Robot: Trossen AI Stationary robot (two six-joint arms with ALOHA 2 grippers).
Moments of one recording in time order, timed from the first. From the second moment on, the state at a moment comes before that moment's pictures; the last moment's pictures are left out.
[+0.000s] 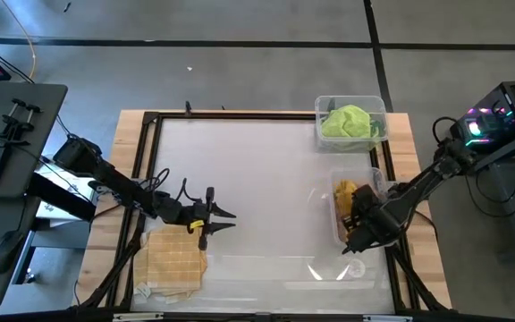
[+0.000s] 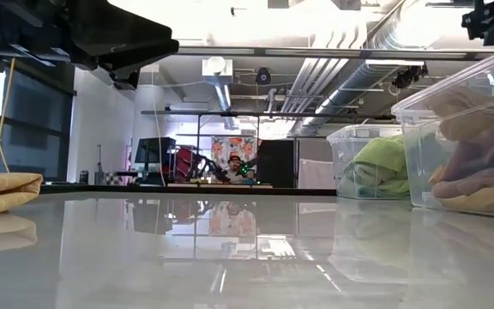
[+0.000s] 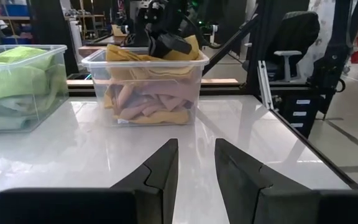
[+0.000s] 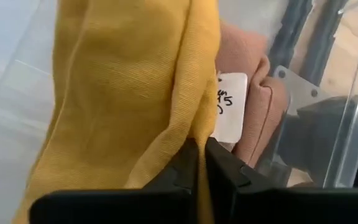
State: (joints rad) left arm -0.45 1.41 0.34 0.99 -0.39 -0.05; right arm 0.68 1.36 1.02 -1.57 0.26 1.83
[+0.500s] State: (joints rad) left arm -0.45 1.41 0.34 0.99 -0.39 -0.05; right arm 0.71 1.26 1.23 -1.57 0.33 1.69
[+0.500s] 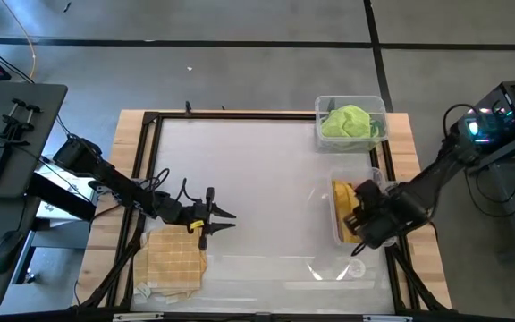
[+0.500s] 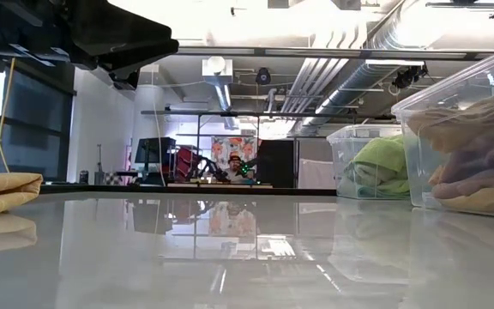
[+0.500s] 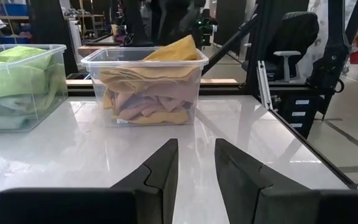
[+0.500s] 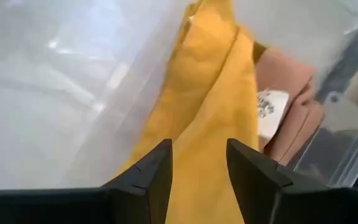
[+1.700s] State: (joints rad) left arm -0.45 1.41 0.34 0.99 -0.39 -0.05; right arm 0.60 1.24 1.12 -1.44 0.40 1.76
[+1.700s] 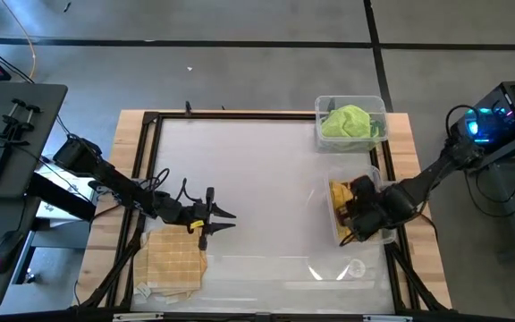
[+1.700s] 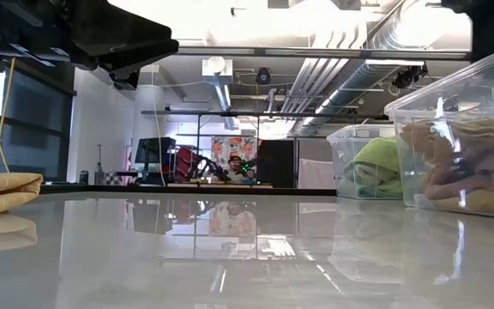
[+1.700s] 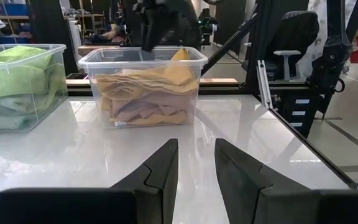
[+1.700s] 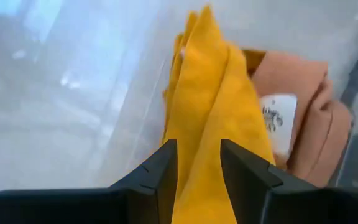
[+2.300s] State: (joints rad) left arm -0.45 1.41 0.34 0.99 -0.39 -0.04; right arm 0.45 1.24 0.81 -1.33 0.35 1.81
